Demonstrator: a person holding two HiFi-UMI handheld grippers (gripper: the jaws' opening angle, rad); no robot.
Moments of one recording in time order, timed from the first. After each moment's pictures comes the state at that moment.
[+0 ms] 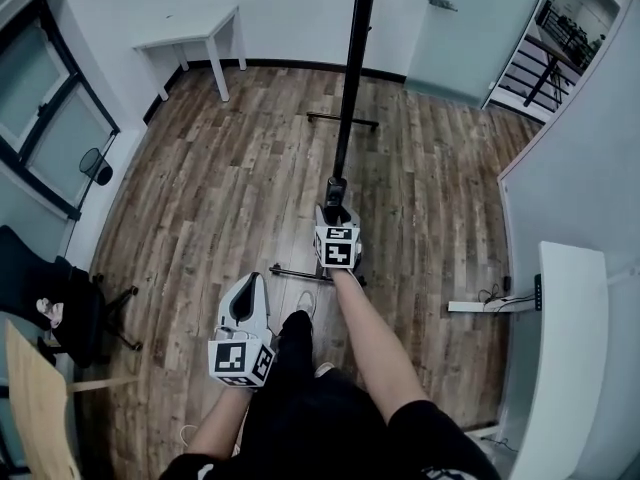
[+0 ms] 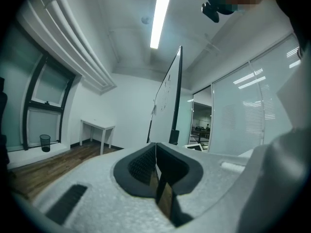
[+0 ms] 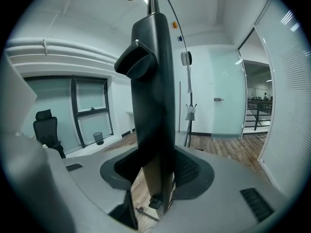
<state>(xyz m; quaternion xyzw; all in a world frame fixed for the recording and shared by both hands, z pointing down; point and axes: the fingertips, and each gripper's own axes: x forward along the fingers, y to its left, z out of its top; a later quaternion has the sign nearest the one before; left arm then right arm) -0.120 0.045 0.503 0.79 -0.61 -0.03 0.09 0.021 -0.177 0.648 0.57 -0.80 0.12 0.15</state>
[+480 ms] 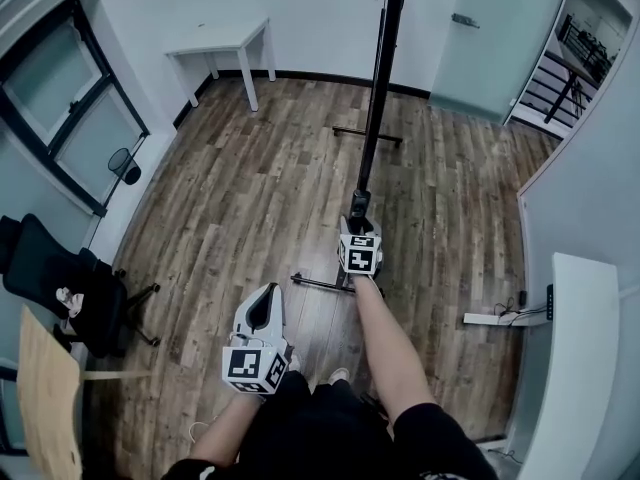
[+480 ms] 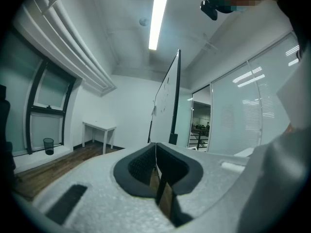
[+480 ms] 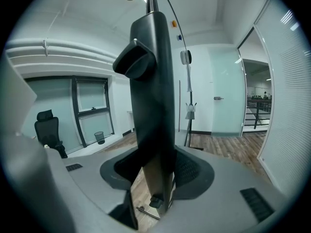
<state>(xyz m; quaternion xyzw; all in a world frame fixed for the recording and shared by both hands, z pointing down) -0.136 0.093 0.477 0.79 -0.61 -0.02 0.08 0.017 -0.154 0.648 0.57 -0.80 0.13 0.15</state>
